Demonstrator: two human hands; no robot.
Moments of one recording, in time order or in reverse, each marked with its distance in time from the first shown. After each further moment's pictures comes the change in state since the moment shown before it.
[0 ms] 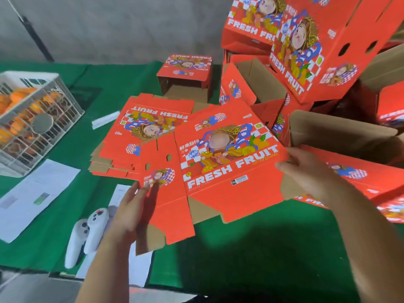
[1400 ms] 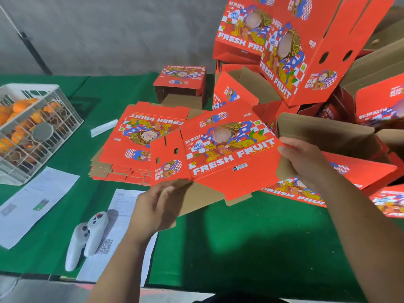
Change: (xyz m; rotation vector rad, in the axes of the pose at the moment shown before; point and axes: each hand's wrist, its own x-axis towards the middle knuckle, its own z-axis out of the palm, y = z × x) left_hand -0.040 -0.004 0.031 0.764 -0.186 0.873; right_hand 0.011 0.013 -0.015 0.322 0.183 0.120
